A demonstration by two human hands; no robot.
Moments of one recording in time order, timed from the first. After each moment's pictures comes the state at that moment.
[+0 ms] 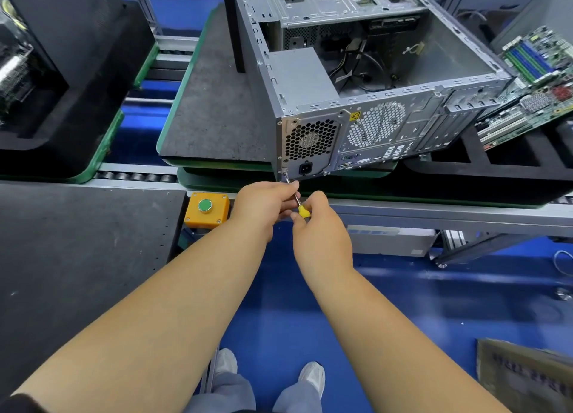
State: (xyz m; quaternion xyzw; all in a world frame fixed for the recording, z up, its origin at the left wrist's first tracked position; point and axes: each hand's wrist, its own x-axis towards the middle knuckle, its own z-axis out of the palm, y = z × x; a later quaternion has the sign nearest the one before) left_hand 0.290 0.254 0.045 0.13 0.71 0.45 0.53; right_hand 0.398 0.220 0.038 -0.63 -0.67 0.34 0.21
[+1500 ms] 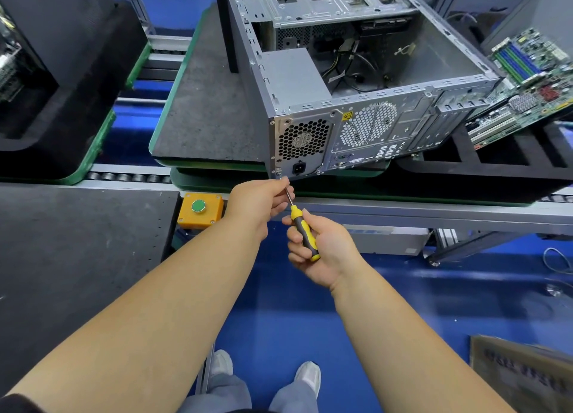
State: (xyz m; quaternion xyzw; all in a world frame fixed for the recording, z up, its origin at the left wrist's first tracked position) left_hand 0.288 0.256 0.045 0.13 0.68 0.48 0.54; right_hand 0.420 0.227 0.036 -0.45 -0.18 0.84 0.26
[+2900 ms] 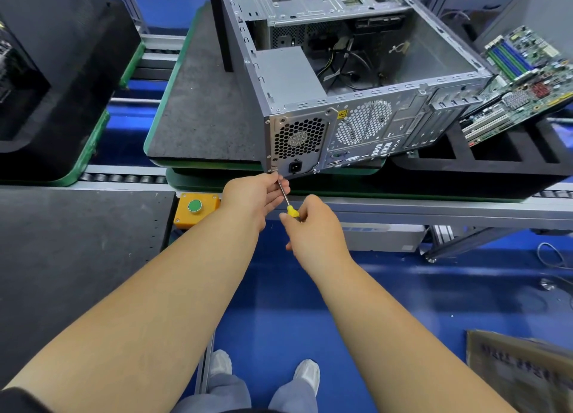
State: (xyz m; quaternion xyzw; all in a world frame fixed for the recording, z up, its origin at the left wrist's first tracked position) left_hand 0.290 0.264 0.064 0.06 0.66 0.47 0.59; right_hand 0.404 0.225 0.047 -0.63 -0.60 0.44 0.20
